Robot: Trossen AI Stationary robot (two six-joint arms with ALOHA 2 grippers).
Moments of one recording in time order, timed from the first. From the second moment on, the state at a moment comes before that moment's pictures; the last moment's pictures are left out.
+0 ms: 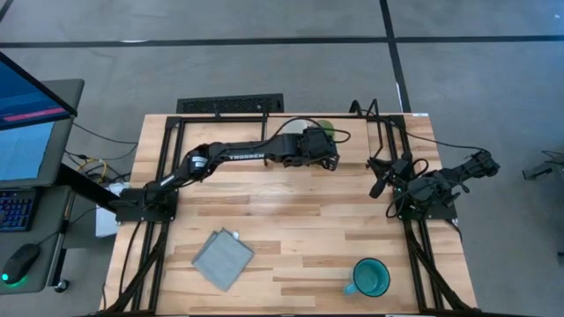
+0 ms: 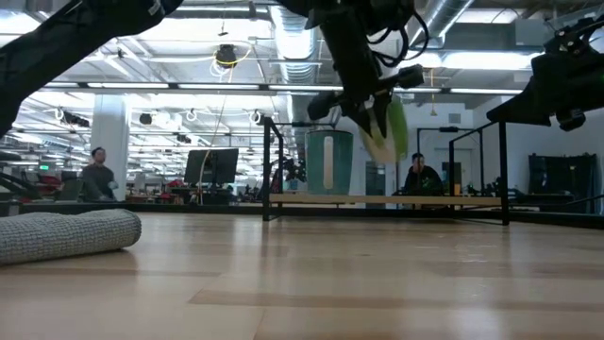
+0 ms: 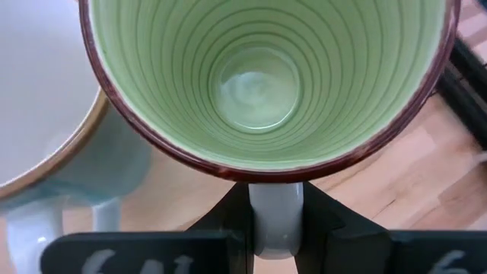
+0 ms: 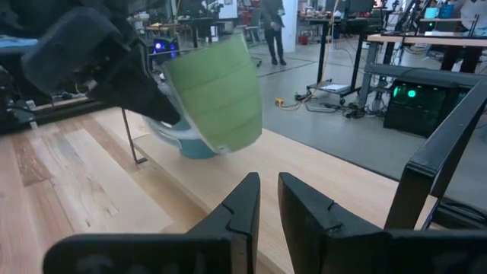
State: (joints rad) left arm 0.13 2.36 2.30 -0.89 -0.45 -0.86; right arm 0.43 0.04 0.12 -0.41 1.15 0.28
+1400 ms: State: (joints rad) left arm 0.17 2.41 2.30 -0.94 -0.37 -0.94; right arm 0.43 0.04 0.12 -0.41 1.15 0.28
